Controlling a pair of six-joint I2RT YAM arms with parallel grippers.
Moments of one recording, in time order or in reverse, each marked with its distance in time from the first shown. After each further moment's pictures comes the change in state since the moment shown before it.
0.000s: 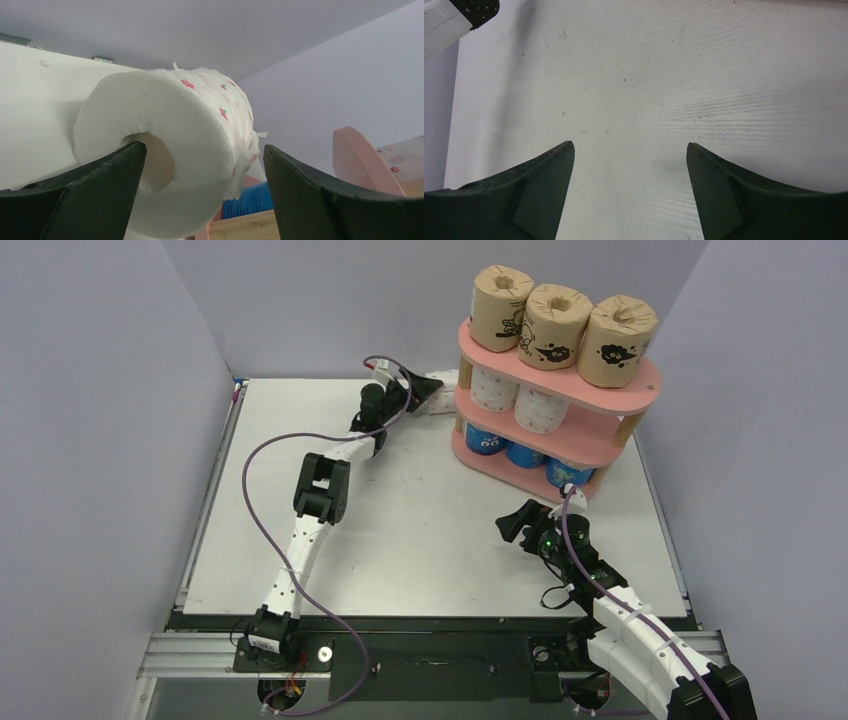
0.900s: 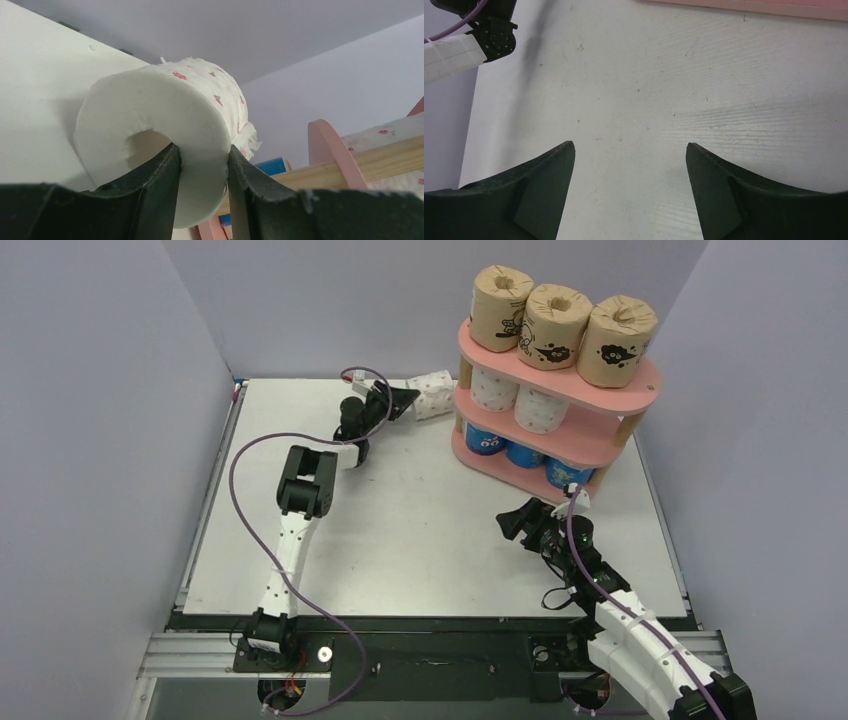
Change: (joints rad) left arm 0.058 -0.137 -0.362 0.280 0.008 -0.109; right arm 0.001 -0.042 0.000 0.014 0.000 0.013
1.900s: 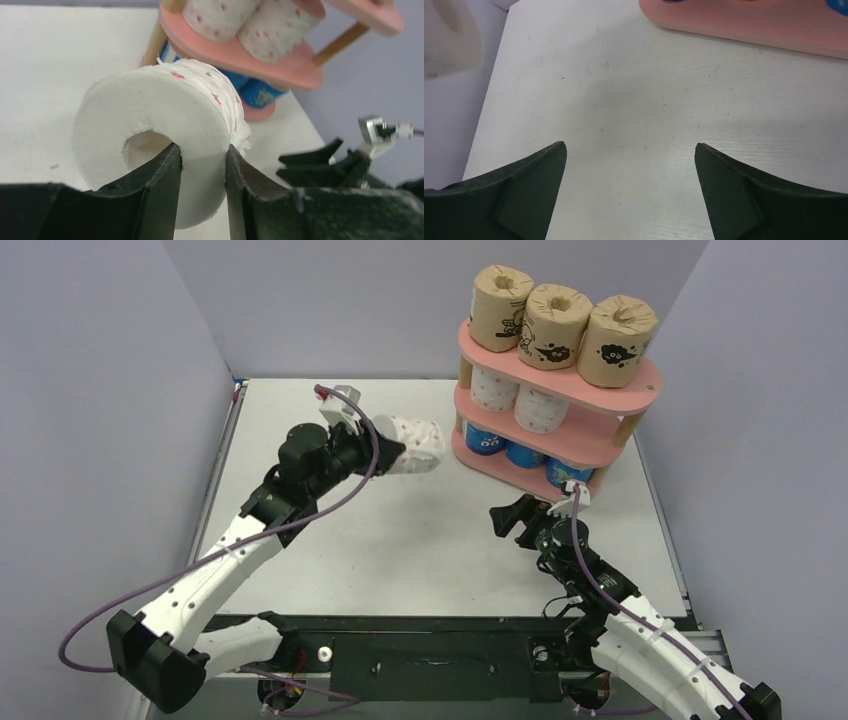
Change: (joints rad) left arm -0.237 -1.595 -0.930 -0.955 -0.294 0.701; right arm 0.230 -0.102 0.121 -0.141 0.248 -0.008
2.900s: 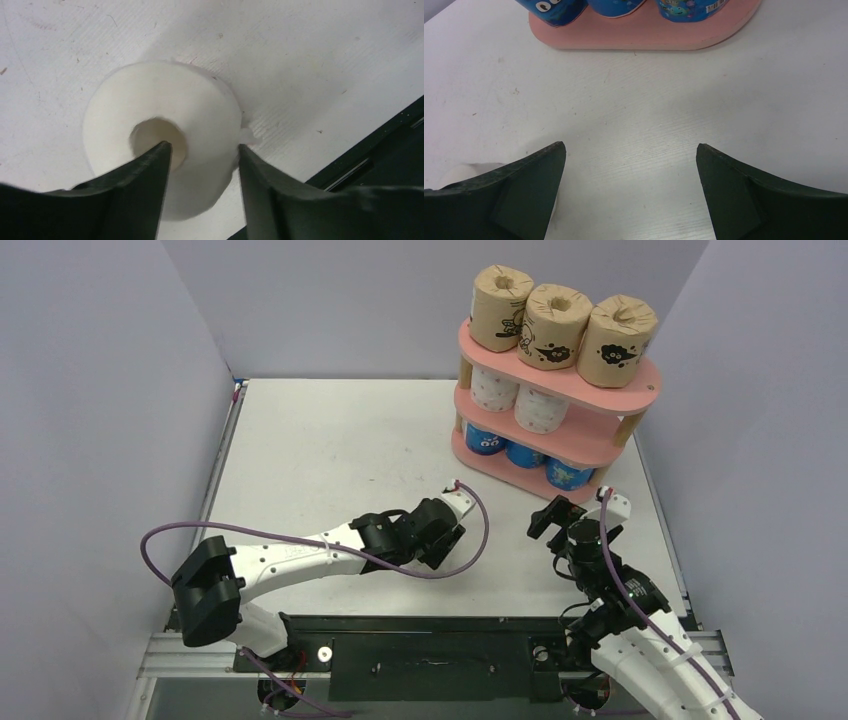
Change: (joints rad) left arm -0.635 0.297 0.011 -0.459 -0.477 0.270; right arm -0.061 -0.124 0.177 -0.538 0.290 0.037
